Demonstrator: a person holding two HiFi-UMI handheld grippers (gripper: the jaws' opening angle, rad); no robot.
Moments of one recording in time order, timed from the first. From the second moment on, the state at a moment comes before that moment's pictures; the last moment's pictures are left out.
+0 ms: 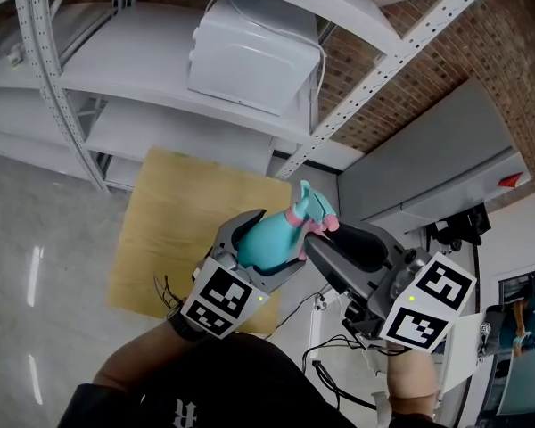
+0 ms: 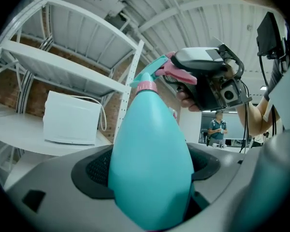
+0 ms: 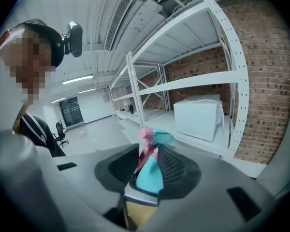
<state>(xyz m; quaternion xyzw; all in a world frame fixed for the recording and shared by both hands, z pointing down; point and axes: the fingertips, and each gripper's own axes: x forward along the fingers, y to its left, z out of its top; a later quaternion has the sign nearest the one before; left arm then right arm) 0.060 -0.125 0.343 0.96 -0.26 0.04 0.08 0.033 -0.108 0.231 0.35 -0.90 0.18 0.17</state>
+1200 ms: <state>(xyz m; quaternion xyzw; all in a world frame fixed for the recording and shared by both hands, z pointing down) 0.050 -0.024 0.286 0.95 0.17 -0.07 0.23 0.030 -0.086 0.197 0.00 -0.99 0.14 -0.02</state>
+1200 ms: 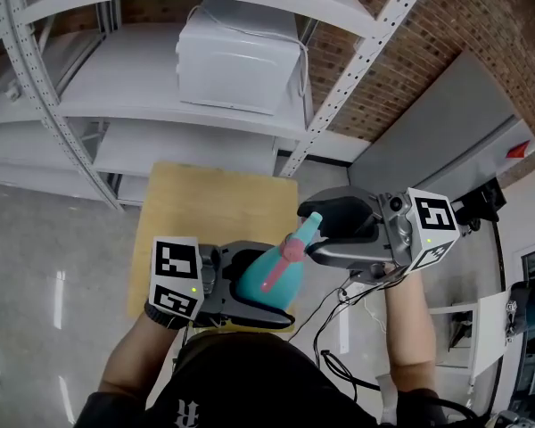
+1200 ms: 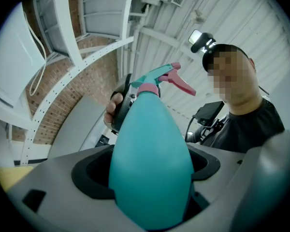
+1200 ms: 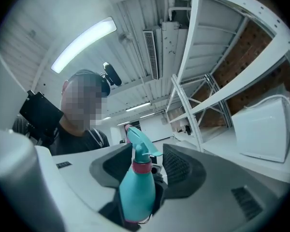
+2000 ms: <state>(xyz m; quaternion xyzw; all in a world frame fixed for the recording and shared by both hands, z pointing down) 0.042 -0.015 0.279 0.95 0.22 -0.06 0.21 0.071 -0.059 0.170 0.03 -0.99 0.08 -0.06</state>
